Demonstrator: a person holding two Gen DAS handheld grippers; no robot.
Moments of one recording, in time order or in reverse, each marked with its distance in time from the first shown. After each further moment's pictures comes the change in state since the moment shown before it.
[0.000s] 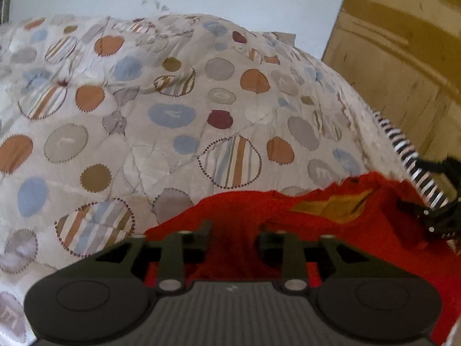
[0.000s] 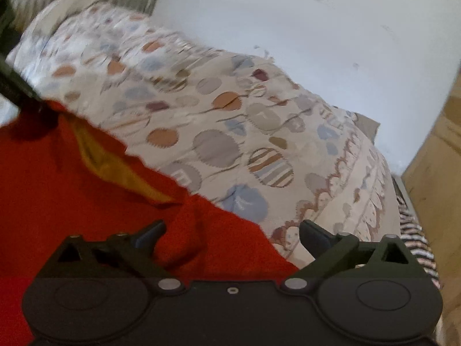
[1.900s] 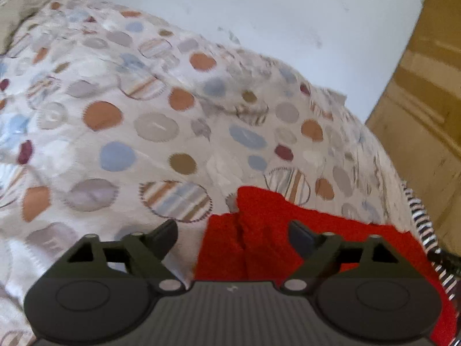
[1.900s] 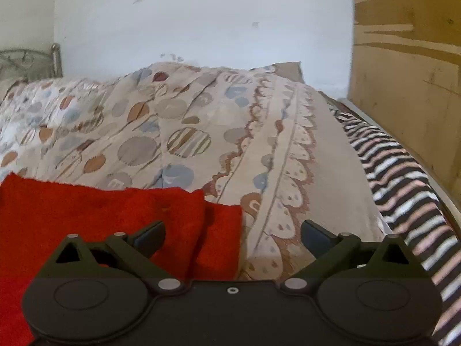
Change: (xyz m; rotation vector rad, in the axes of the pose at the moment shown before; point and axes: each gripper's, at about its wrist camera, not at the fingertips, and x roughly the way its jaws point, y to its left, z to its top) left arm -0.070 0.049 -0.052 -0.262 -0.200 0.111; right arm -0.039 -0.063 -0.066 0.486 0.000 -0.118
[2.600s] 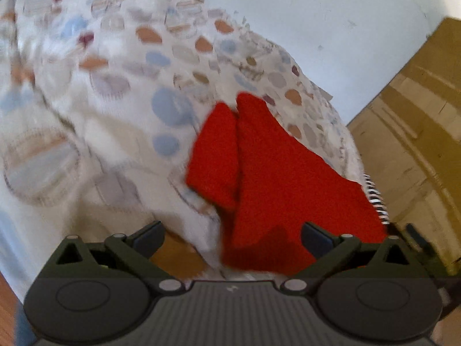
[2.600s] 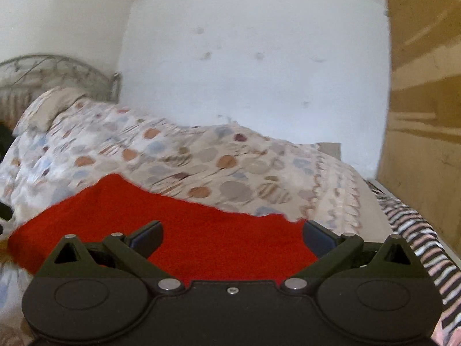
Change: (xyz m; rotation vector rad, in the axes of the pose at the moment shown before) left arm -0.098 0.022 -0.132 -0.231 0.070 -0.141; right arm -0.121 0.131 -0.074 -0.218 -0.304 0.100
